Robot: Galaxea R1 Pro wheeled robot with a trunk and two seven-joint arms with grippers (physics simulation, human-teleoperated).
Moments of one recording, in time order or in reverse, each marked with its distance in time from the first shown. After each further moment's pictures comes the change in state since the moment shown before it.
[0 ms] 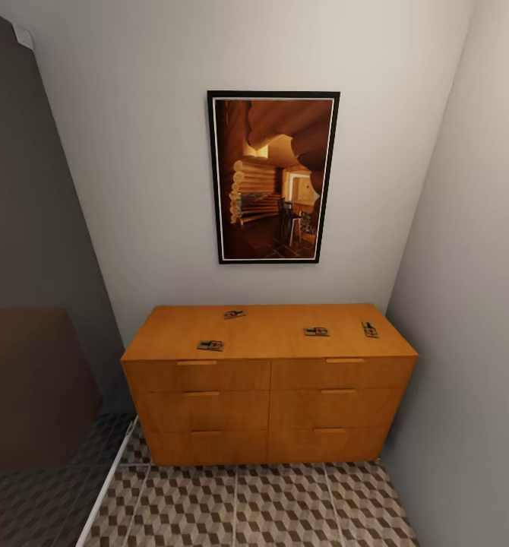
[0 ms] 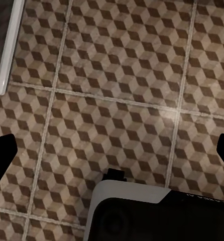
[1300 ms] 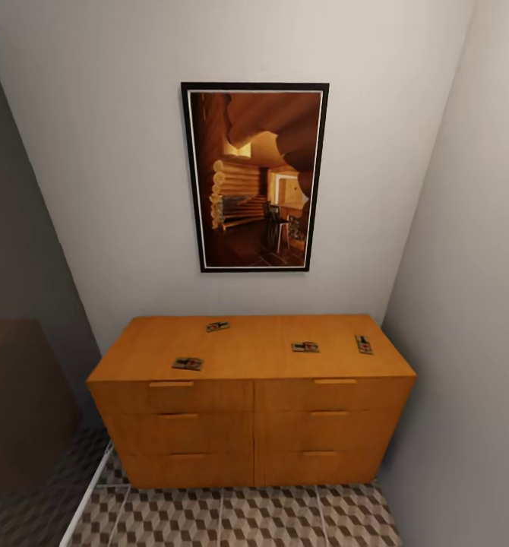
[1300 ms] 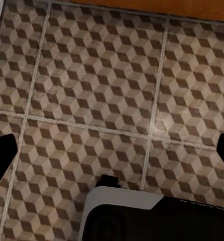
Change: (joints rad) left arm 0.000 -0.020 -0.001 0.002 -0.012 -0.034 0.003; right arm 0.000 0.000 -0.001 0.000 0.000 0.000 0.000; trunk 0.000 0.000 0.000
